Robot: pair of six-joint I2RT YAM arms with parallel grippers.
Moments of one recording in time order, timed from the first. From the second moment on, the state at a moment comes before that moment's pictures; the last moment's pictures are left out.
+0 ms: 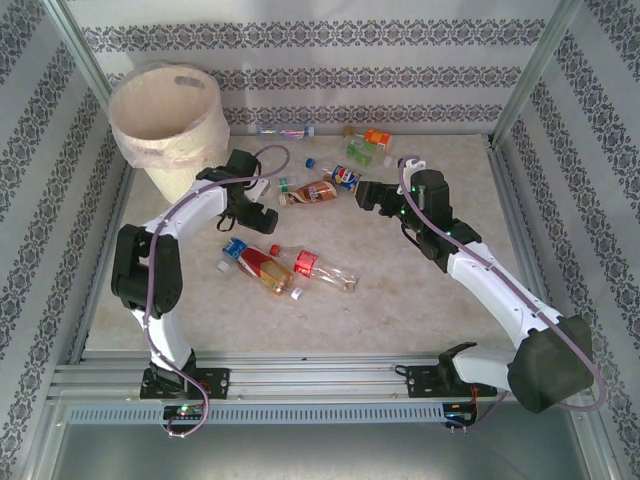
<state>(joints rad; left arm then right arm) -0.27 1.85 1.45 -0.86 0.00 0.08 0.37 1.23 0.93 -0.11 -0.06 0.42</state>
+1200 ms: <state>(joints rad) -0.22 1.80 1.35 -0.73 -0.11 0.10 0.36 1.22 0.93 -0.08 -0.06 0.42</state>
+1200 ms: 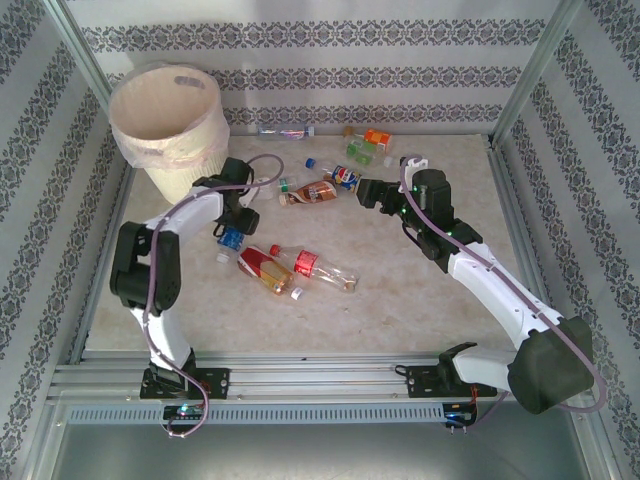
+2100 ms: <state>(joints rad) -0.24 1.49 1.53 -0.30 0.13 -0.07 0.42 1.19 0.92 0.10 -0.15 0.38</state>
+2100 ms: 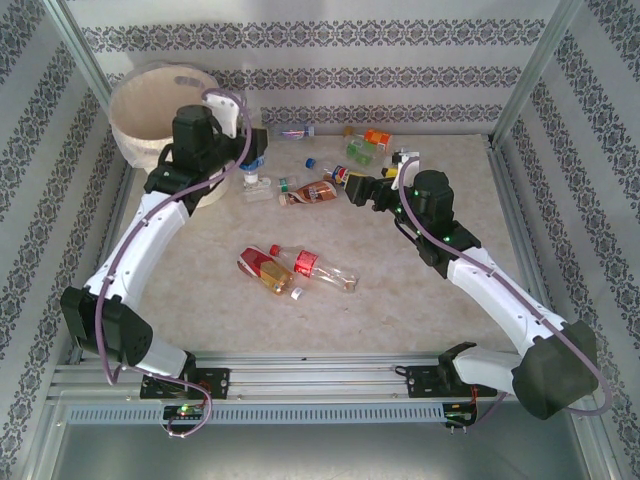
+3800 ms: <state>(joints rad) 0.11 2.30 2.53 -0.52 -0.32 -0.96 0.41 1.15 0.85 0.10 -0.06 0.36</state>
